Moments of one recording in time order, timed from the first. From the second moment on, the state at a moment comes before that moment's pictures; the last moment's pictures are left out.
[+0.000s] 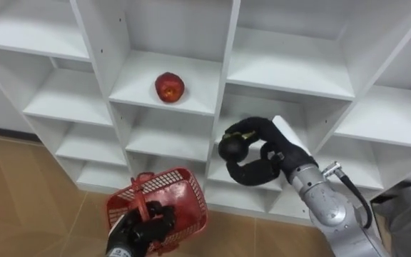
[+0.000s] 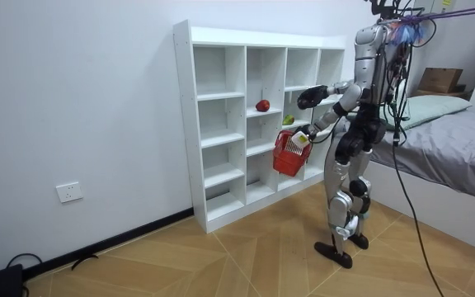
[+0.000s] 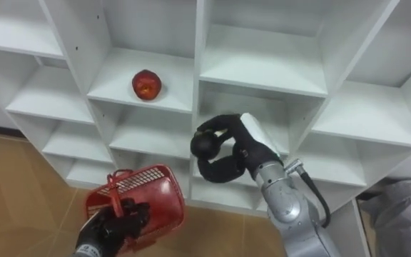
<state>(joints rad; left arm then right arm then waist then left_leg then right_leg) 0.09 0.18 -0.23 0.64 -0.64 -0.01 -0.03 -0.05 -0.31 0.30 0.14 -0.32 0.02 0.08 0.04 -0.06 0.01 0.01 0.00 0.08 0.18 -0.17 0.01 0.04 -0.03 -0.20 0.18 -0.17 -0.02</state>
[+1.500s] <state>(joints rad) 0.08 0.17 -0.32 0.57 -0.62 0.01 -0.09 -0.04 -0.26 0.49 0.18 -0.36 0.11 0.18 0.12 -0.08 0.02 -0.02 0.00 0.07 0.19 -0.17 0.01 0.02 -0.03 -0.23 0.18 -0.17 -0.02</state>
